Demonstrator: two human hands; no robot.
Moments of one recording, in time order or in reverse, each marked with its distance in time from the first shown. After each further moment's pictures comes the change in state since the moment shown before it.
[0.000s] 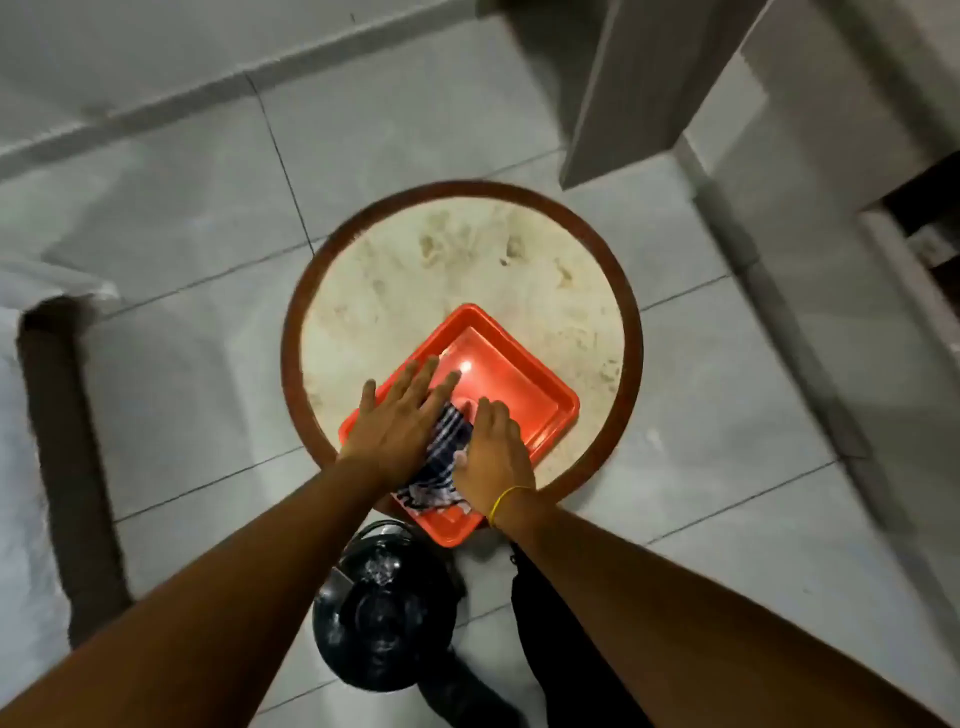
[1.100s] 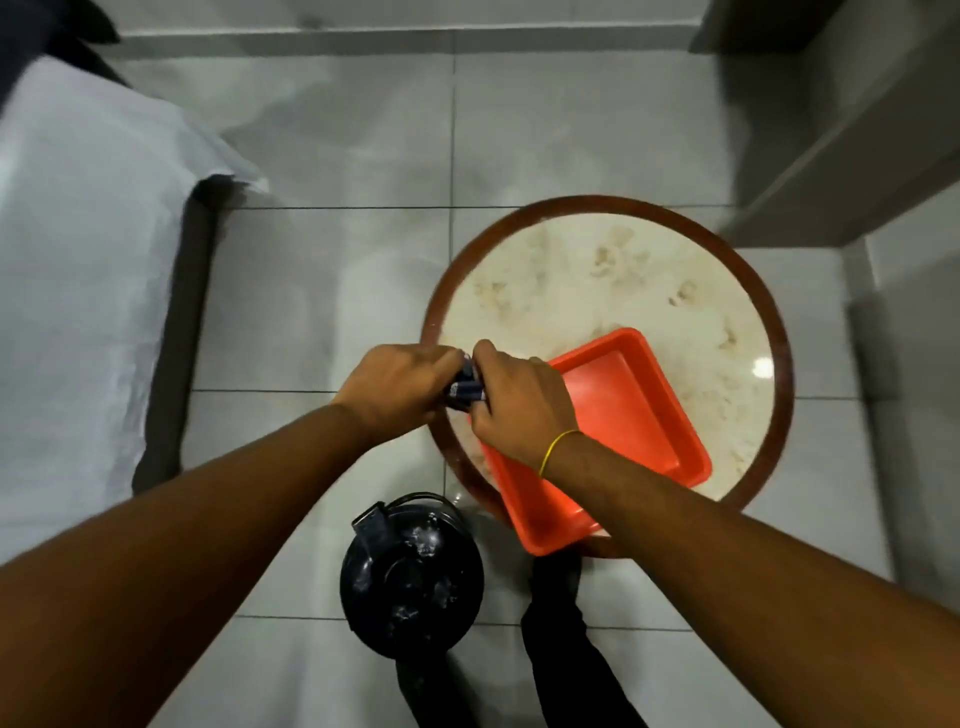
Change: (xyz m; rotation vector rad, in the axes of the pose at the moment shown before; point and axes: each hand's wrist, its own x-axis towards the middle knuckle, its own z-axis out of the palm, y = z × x) left_hand -0.134 -0.141 -0.041 -0.097 0.416 -0.039; right_hand 0.005 -0.184 -0.025 -0.237 0.085 -0.754
